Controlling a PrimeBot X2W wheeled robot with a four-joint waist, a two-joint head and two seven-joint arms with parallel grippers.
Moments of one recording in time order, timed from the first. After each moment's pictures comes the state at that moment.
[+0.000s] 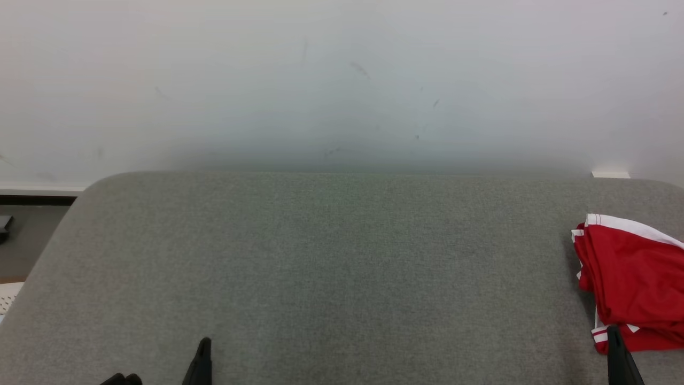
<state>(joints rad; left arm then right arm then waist) 0.02 0.07 -0.09 0.23 -0.81 -0.01 -0.12 0.04 -0.05 -0.07 0.23 0.82 0.13 -0.09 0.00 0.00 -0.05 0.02</state>
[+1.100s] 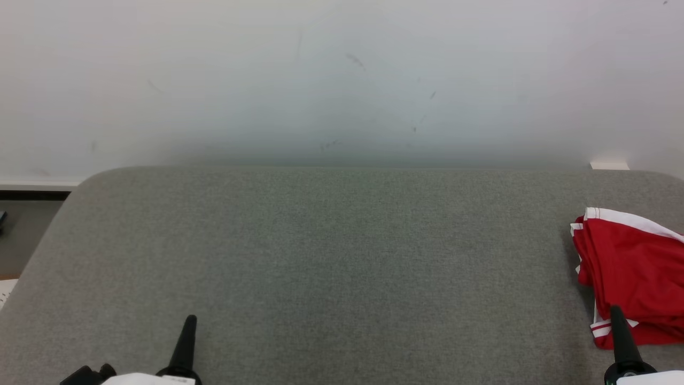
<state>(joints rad) -0.04 0.08 -0.02 0.24 -1.21 -0.06 -0.03 -0.04 -0.05 -0.09 0.24 1.19 0.13 0.01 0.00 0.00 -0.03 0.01</state>
